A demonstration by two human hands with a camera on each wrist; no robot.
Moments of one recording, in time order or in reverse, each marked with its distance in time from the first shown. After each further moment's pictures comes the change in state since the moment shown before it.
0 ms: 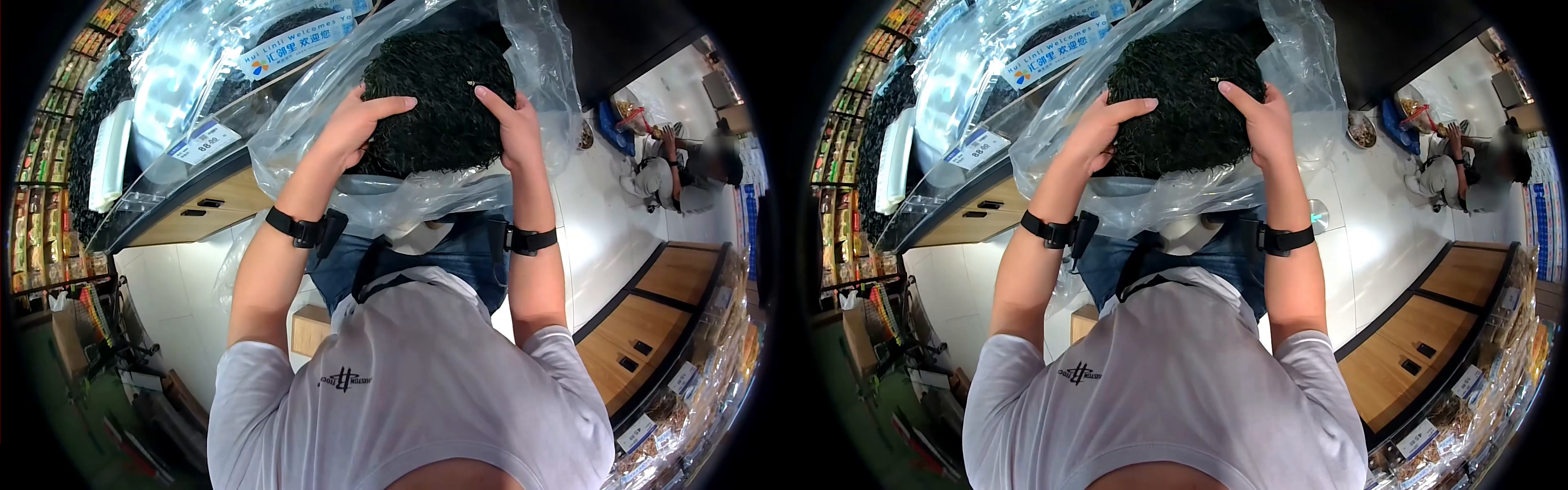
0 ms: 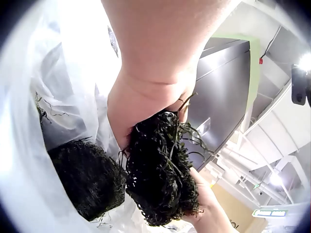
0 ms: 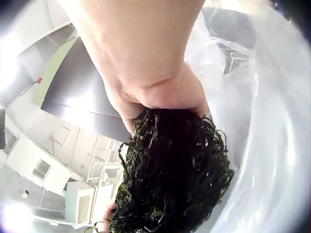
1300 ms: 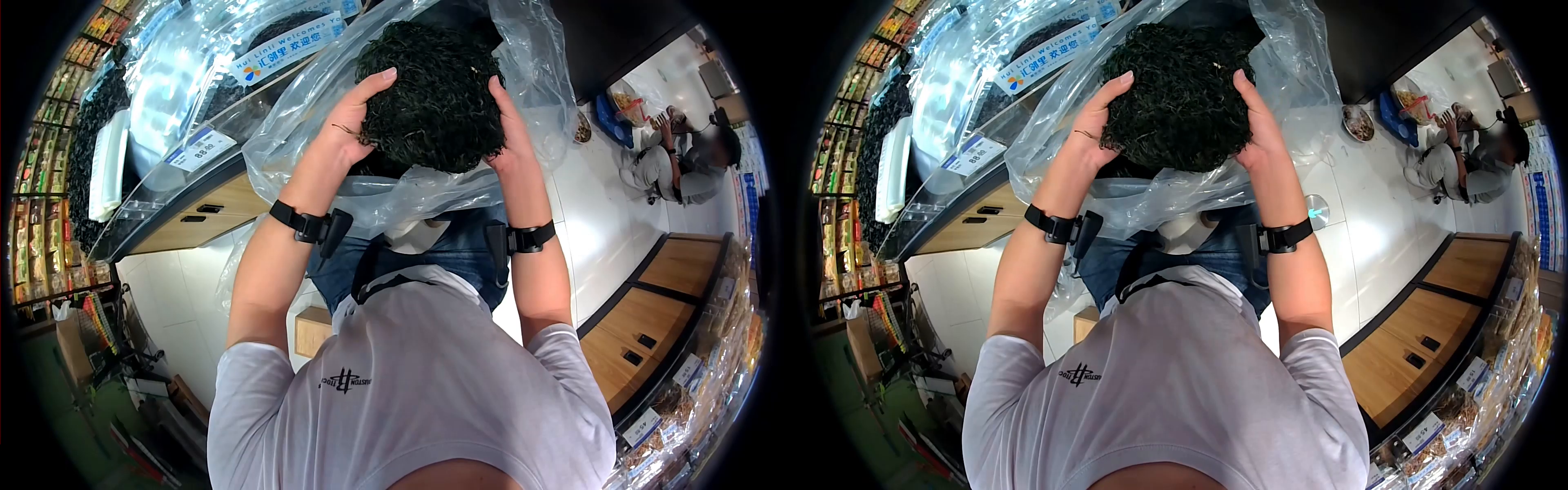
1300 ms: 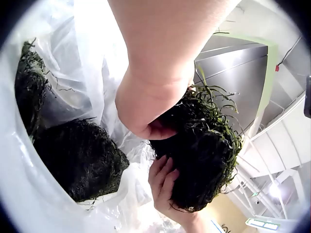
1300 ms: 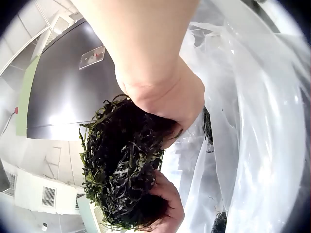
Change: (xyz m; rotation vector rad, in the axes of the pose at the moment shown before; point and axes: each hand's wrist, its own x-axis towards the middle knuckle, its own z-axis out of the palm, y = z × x) left_hand 0.016 -0.006 0.003 -0.391 -0.150 -0.081; right_hand 0.001 0.009 -0.005 0.548 -0.143 0.328
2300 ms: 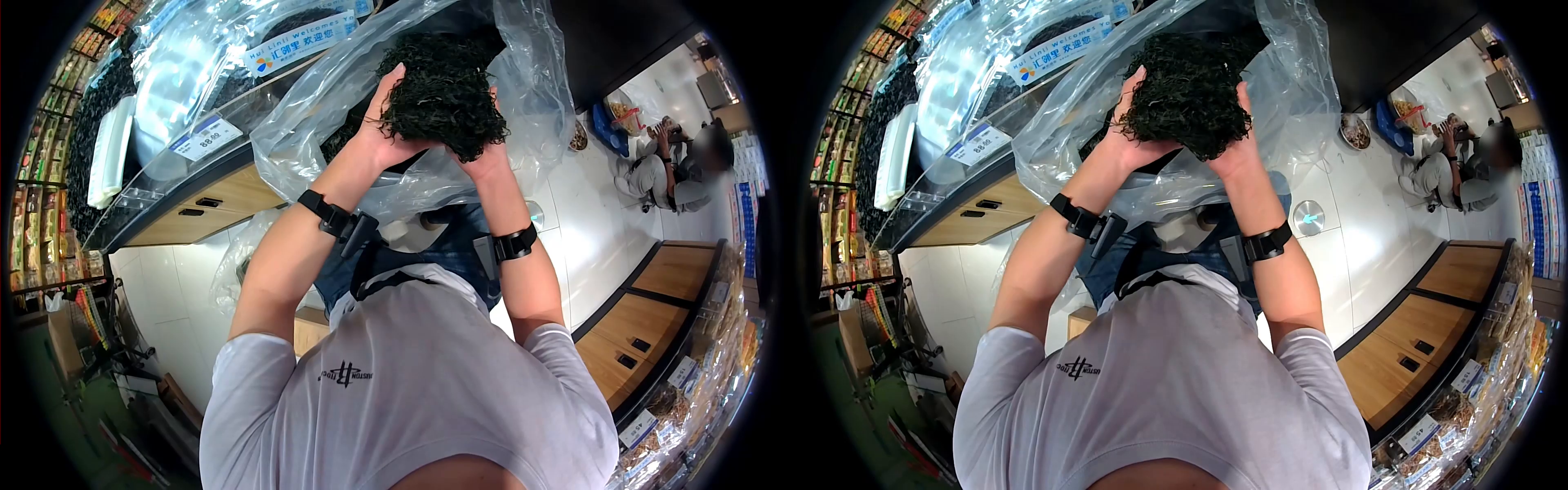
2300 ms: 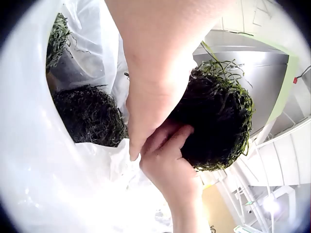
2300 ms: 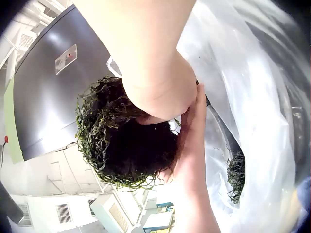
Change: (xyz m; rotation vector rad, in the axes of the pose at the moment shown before) left_hand 0.005 -0.028 0.008 -0.249 -0.158 -0.130; right_hand 0.012 0.044 -0.013 0.493 -0.508 0.148
